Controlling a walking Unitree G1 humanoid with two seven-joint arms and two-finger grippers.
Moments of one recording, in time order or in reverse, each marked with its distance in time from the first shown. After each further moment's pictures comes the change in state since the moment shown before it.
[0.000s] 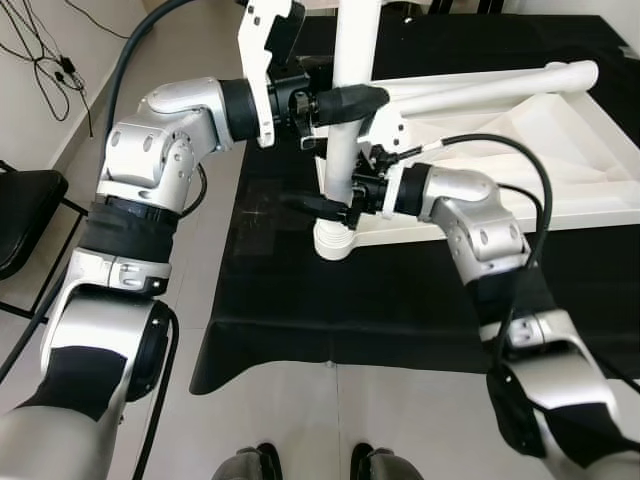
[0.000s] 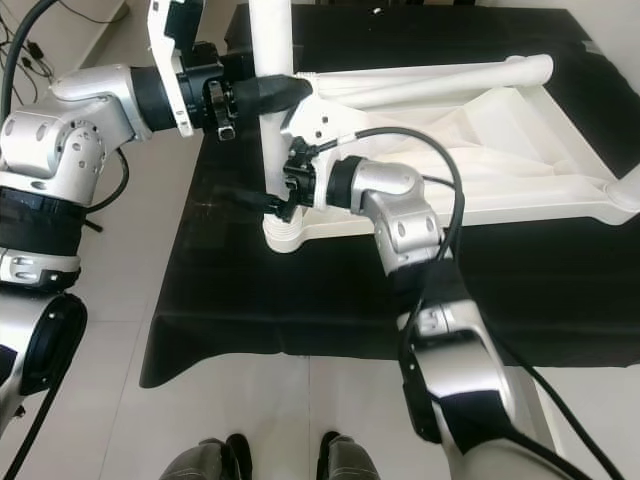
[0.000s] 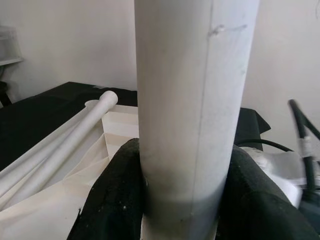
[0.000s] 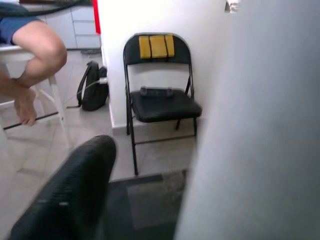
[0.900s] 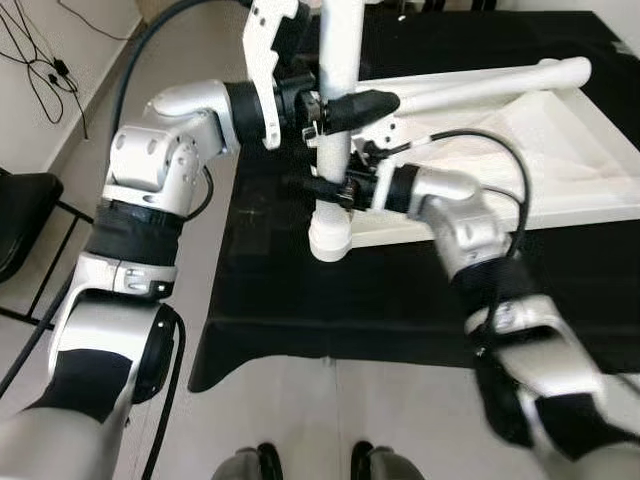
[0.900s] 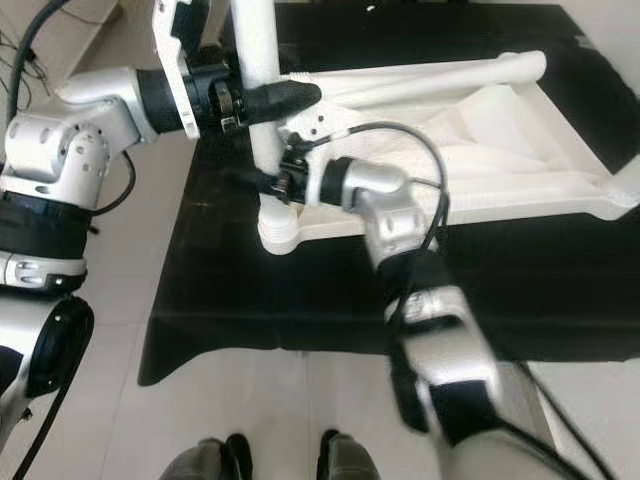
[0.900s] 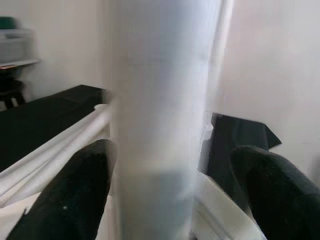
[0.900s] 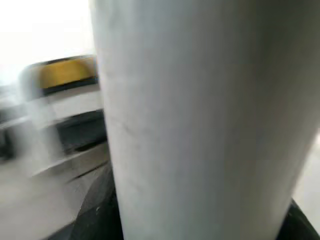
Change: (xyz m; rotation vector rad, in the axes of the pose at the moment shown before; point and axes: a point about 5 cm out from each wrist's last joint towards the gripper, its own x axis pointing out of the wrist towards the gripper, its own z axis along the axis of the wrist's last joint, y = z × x) left arm -0.007 0.008 0.002 -0.050 -0.036 0.131; right arm 0.024 0.020 -0.026 0.195 -0.045 -0.612
